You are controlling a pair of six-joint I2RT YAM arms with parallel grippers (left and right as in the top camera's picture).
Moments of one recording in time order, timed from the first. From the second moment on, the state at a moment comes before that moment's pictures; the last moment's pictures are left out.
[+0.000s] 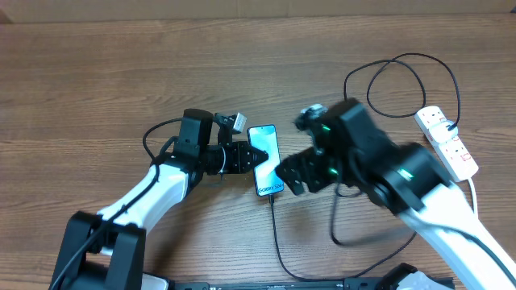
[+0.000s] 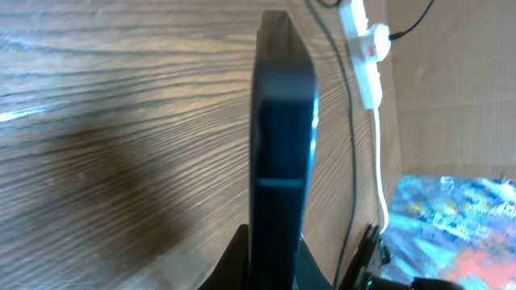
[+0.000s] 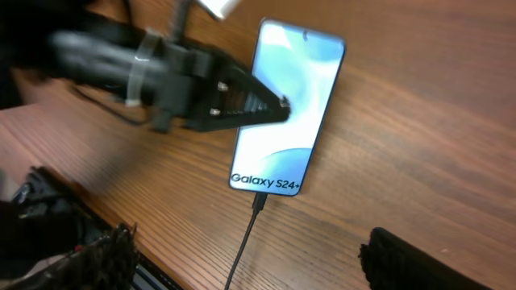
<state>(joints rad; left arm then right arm) -0.29 1.59 0.75 -0.06 0.82 -0.48 0.61 1.21 1.31 -1.06 -0.22 0.22</state>
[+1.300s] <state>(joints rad) -0.15 1.88 0.93 -0.38 0.89 -0.04 0.61 1.06 1.33 -1.19 -0.16 0.23</state>
